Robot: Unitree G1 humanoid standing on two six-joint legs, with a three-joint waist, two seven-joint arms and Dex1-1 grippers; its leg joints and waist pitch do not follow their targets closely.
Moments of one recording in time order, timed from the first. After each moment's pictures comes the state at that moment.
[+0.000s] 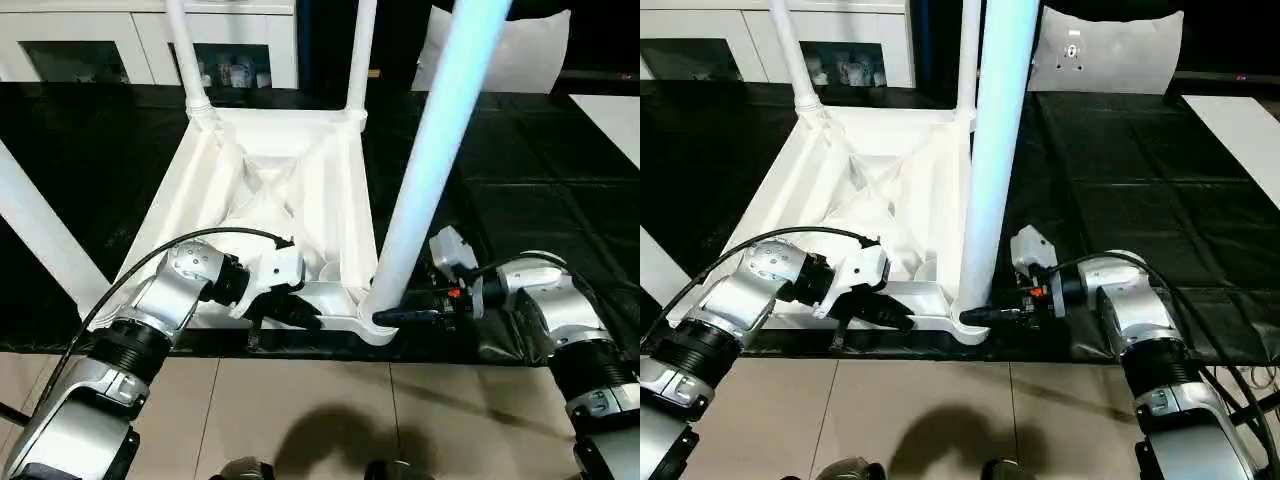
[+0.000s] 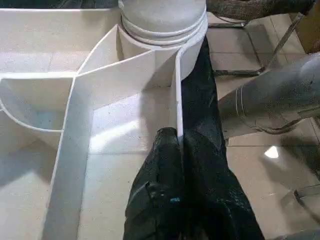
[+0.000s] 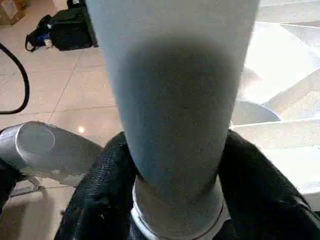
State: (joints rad) left arm -0.63 0.42 -0.36 0.55 0.01 0.03 -1.40; right arm -0.56 -0.44 0.16 0.59 0.20 -0.01 1.51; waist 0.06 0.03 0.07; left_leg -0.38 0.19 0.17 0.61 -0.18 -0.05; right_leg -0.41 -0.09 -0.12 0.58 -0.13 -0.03
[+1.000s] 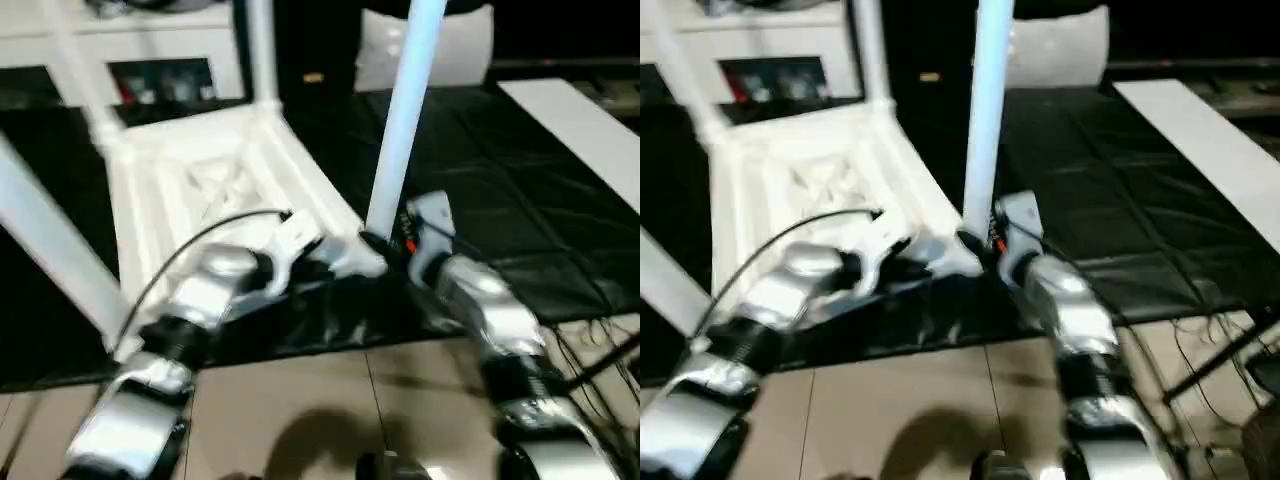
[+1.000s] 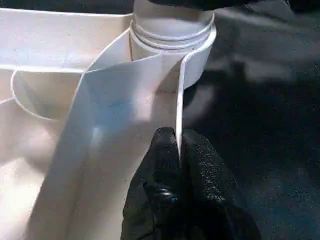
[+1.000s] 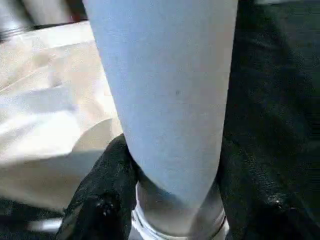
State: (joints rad) left arm -0.69 0.14 -0.19 0.66 0.05 0.32 -0.77; right arm -0.58 -0.03 -0.09 0.52 0.08 0.29 0.37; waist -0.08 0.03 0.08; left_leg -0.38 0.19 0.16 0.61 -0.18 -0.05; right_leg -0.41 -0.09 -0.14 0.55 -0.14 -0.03
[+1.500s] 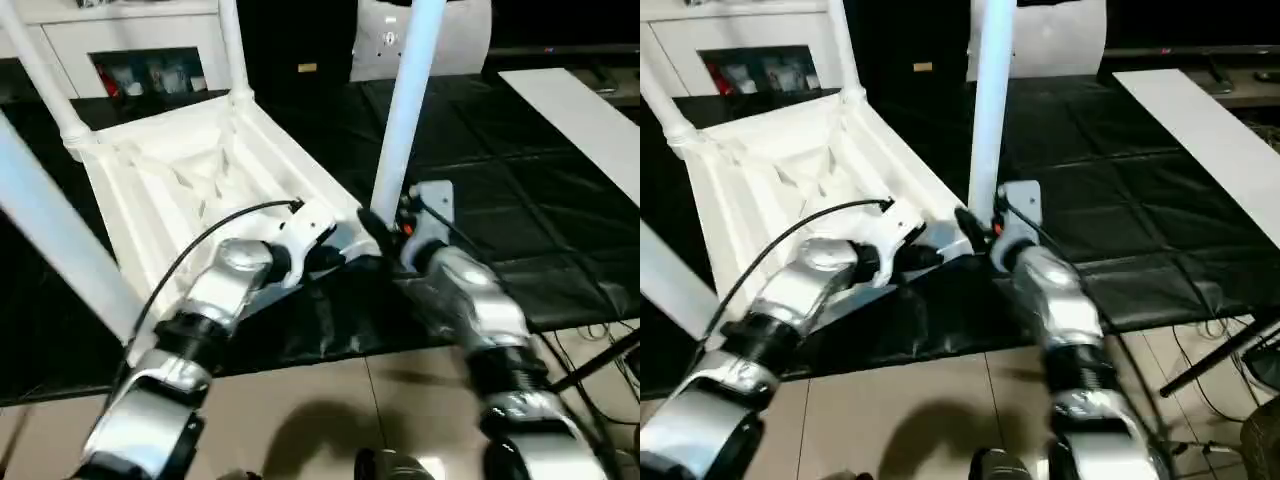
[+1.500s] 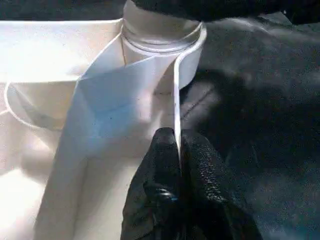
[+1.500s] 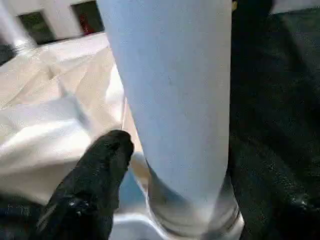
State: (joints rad) left arm -0.67 0.19 -0.22 0.59 0.05 0.29 -0.85; right arm -0.52 -0.08 -0.09 0.49 0.15 0.21 0.54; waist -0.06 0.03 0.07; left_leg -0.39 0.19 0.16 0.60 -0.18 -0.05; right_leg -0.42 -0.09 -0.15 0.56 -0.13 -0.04
